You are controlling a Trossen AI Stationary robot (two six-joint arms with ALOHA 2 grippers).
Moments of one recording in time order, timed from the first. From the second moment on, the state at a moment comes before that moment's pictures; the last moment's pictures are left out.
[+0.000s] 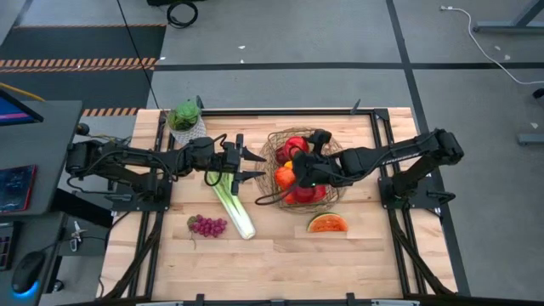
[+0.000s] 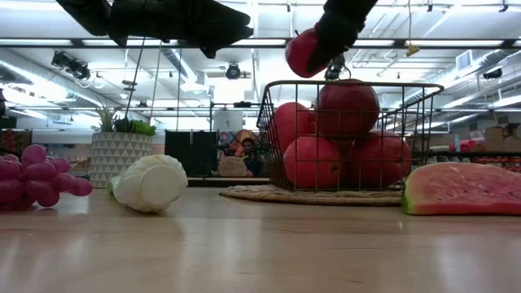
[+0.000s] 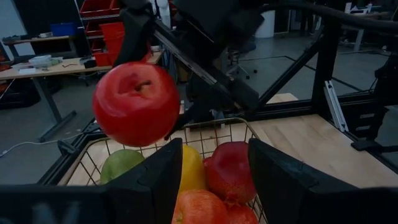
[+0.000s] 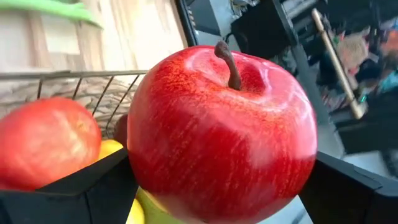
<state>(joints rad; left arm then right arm) 0.11 1.27 0.66 0.57 0.14 0.11 0.17 1.54 1.33 -0.79 0.89 0.02</state>
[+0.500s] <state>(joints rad) 0.11 1.27 0.66 0.57 0.14 0.12 -0.11 1.53 1.39 -0.80 0.24 0.26</state>
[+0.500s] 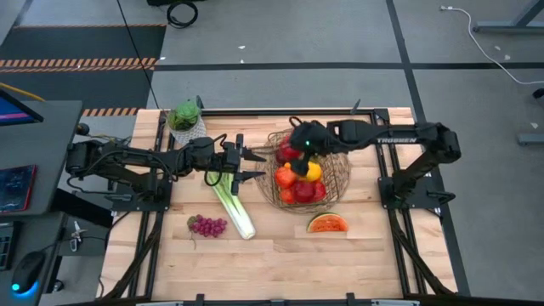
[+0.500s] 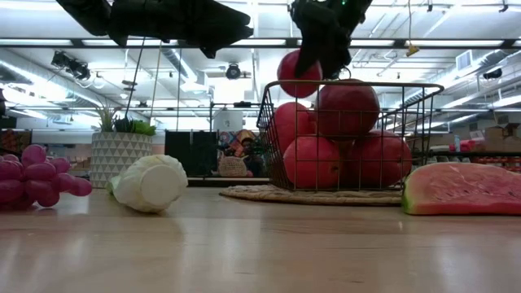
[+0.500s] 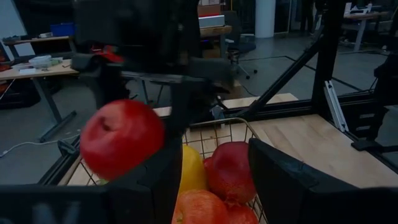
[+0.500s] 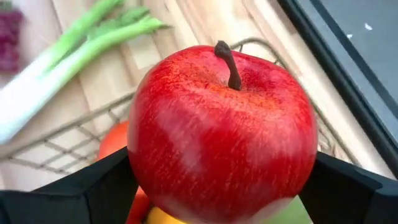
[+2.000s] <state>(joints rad) 0.11 1.27 0.66 0.57 0.14 0.12 -0.28 1.71 1.25 -0.50 0.06 -0.06</state>
